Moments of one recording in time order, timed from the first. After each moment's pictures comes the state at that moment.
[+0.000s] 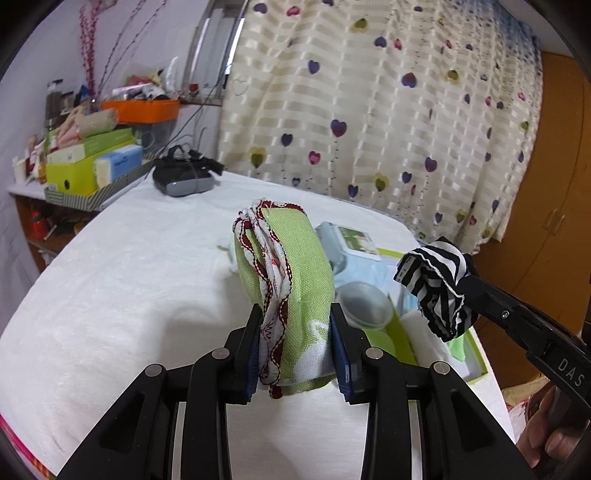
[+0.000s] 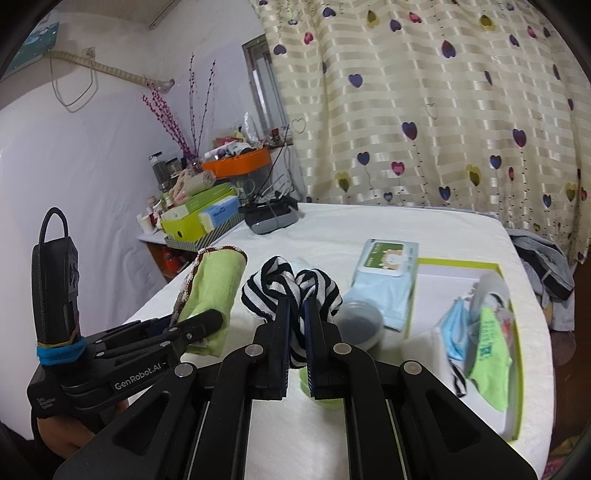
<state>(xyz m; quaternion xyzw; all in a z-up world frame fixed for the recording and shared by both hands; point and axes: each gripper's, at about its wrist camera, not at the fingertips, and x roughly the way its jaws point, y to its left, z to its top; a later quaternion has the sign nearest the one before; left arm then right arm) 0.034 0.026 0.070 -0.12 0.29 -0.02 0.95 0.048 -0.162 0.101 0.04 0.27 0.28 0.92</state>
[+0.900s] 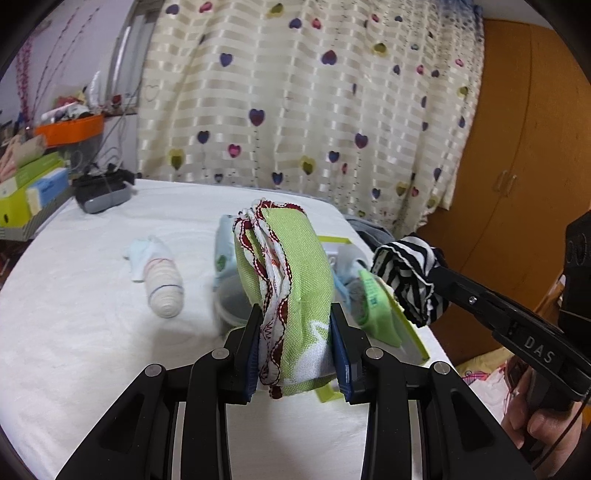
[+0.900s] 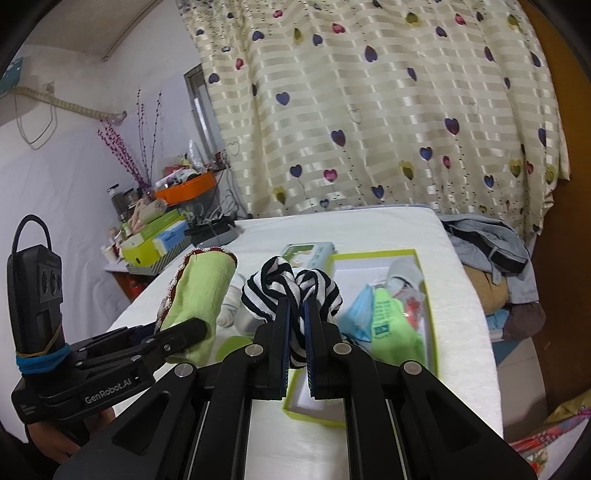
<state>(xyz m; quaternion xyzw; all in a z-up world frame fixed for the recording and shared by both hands) 0.039 -0.070 0.080 -0.08 0.30 -0.14 0.94 0.039 -0.258 0.097 0.08 0.26 0.20 0.94</state>
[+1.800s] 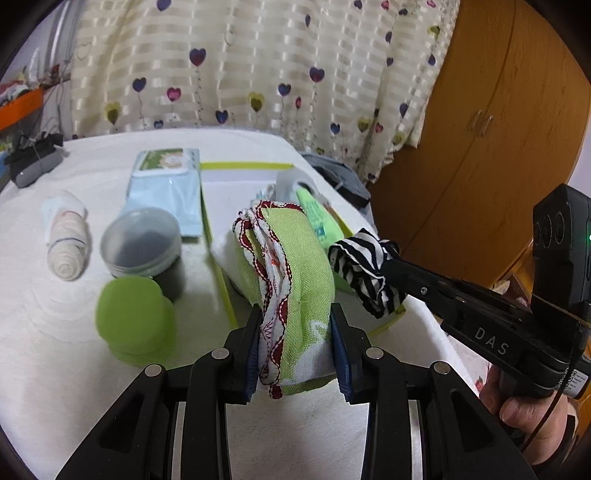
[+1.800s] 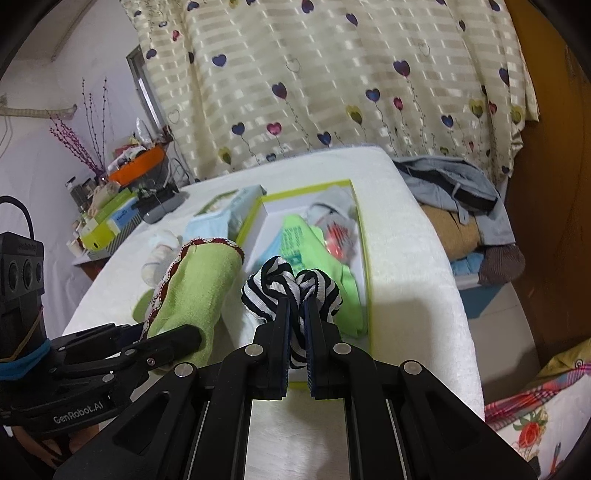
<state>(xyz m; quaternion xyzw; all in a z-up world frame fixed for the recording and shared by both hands) 0.066 -0.142 0.023 -0.05 0.39 -0.21 0.89 0.062 -0.310 0.030 0.11 0.34 0.14 0.92</state>
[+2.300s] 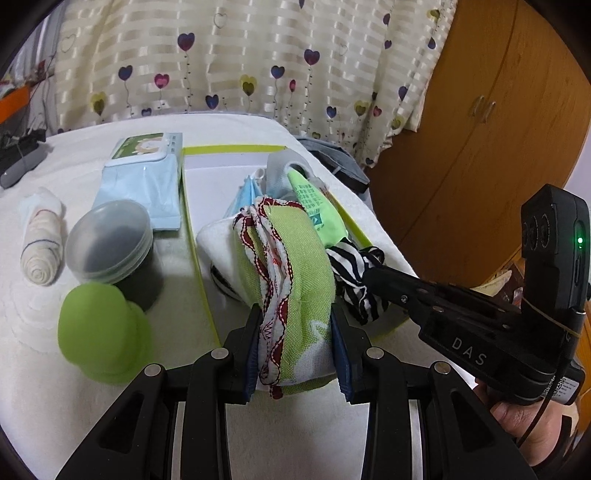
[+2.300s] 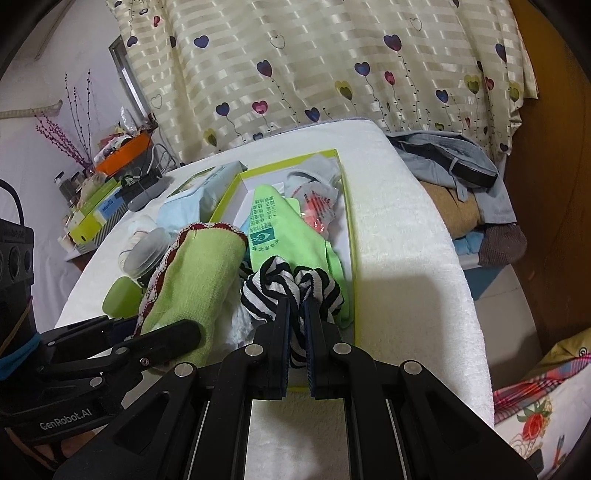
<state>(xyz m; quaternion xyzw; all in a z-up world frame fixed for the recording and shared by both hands) 0.087 -0.158 0.008 -0.04 0.41 -0.22 0.88 0.083 -0.318 0.002 0.11 0.38 0.13 0.91</state>
